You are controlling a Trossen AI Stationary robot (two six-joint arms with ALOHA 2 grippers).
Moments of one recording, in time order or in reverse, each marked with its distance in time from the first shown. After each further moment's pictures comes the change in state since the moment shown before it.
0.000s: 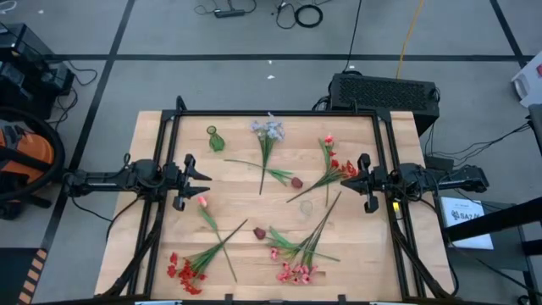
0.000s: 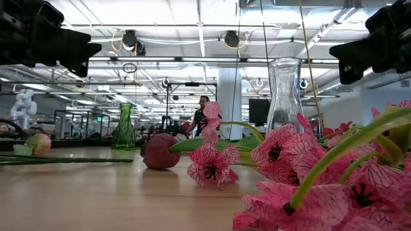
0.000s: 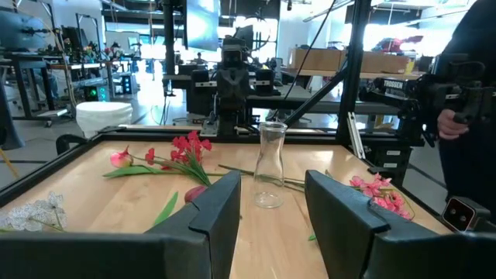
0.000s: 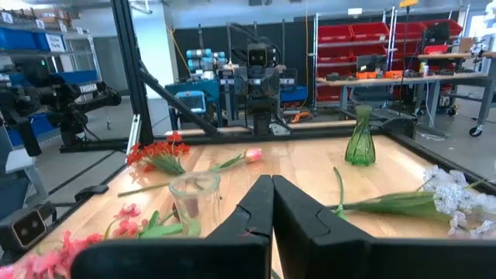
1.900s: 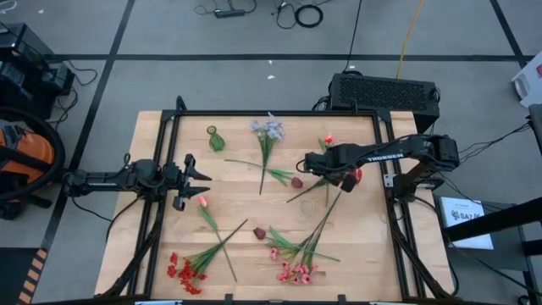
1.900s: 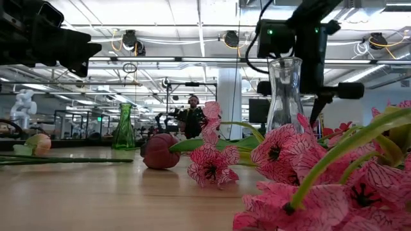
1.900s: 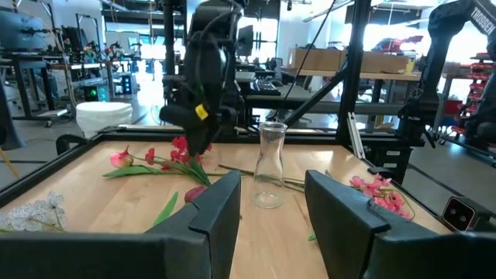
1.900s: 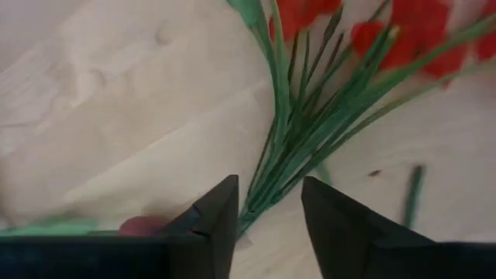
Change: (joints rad) left arm 0.000 0.000 0.000 0.000 0.000 0.000; right arm -0.230 1.572 0.967 -0.900 0.050 1.929
